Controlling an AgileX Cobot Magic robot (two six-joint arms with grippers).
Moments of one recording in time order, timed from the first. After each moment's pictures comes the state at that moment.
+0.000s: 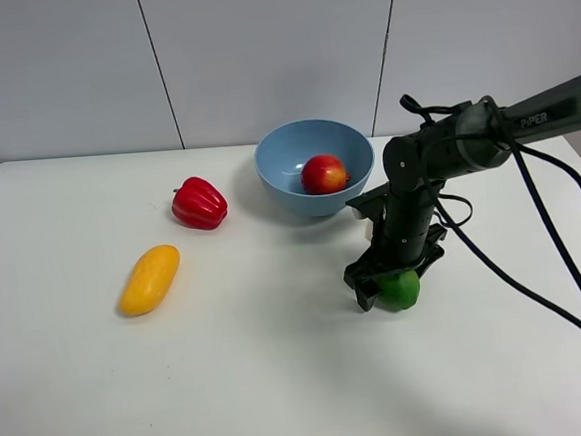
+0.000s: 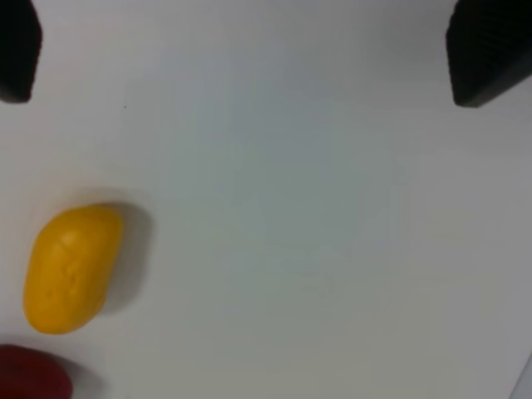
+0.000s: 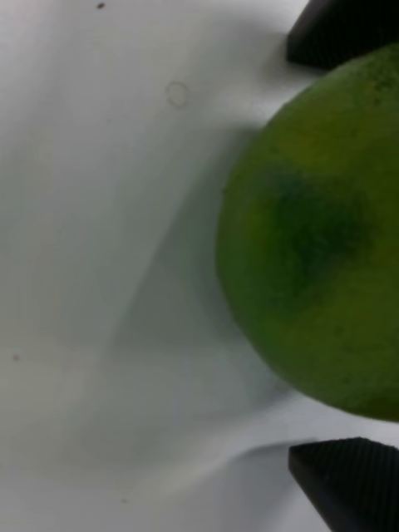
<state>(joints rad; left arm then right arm) 0.05 0.00 -0.44 -0.01 1.09 0.03 0.44 2.05 -1.12 0.11 0.78 -0.08</state>
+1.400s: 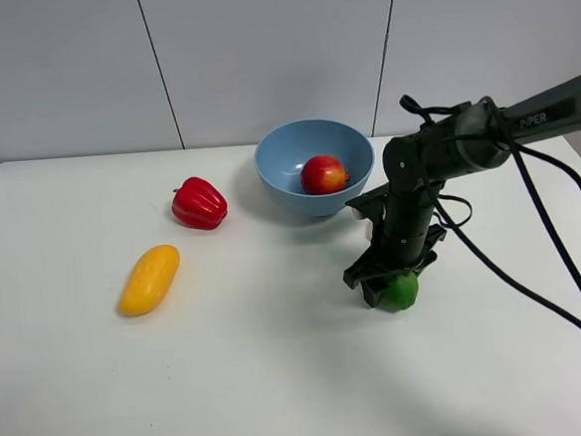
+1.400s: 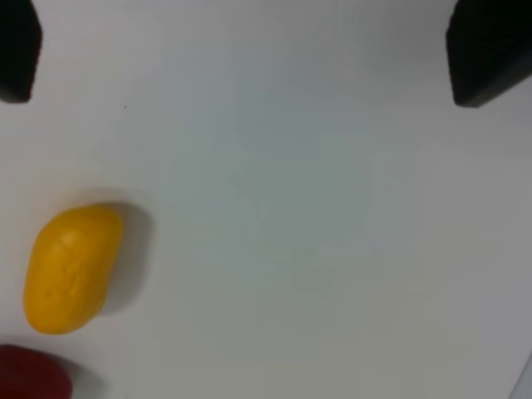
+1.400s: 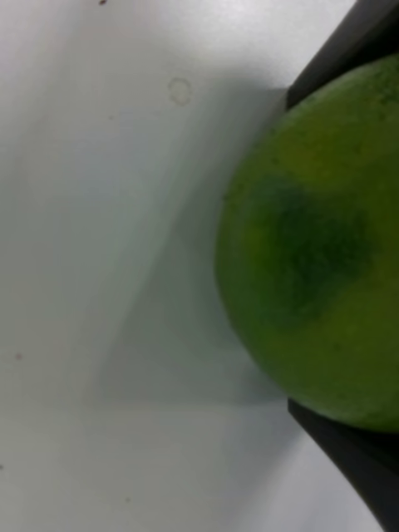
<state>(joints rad) 0.05 0.00 -0.44 -0.01 1.09 0.03 0.44 2.05 -1.12 0.12 0.77 -0.08</state>
